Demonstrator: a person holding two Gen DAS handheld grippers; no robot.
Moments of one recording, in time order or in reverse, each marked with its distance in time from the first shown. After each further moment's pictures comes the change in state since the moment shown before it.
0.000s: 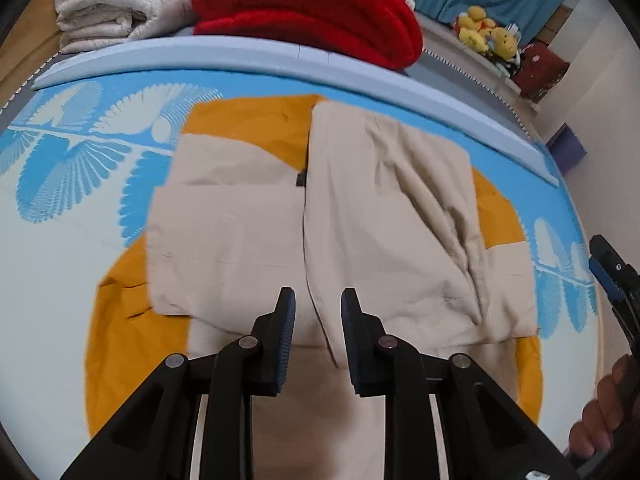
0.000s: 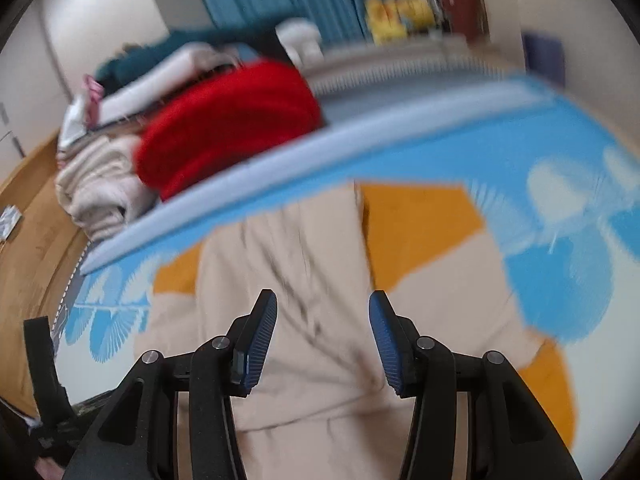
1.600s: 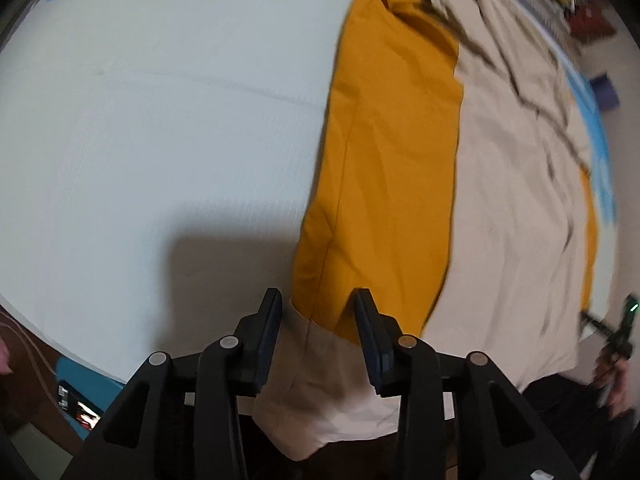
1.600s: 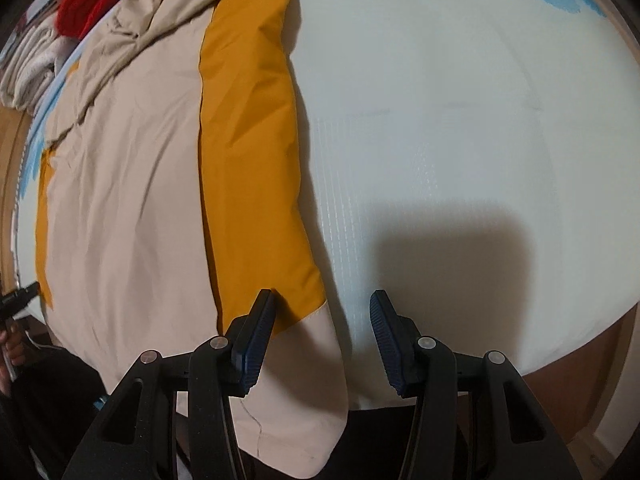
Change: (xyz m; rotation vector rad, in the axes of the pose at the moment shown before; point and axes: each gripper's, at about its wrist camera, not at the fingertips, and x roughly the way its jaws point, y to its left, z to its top) left arm -0.041 0.197 -0.174 -0.052 0.448 0.077; right arm -0.146 -0.273 -0.243 0.053 0.727 -0.132
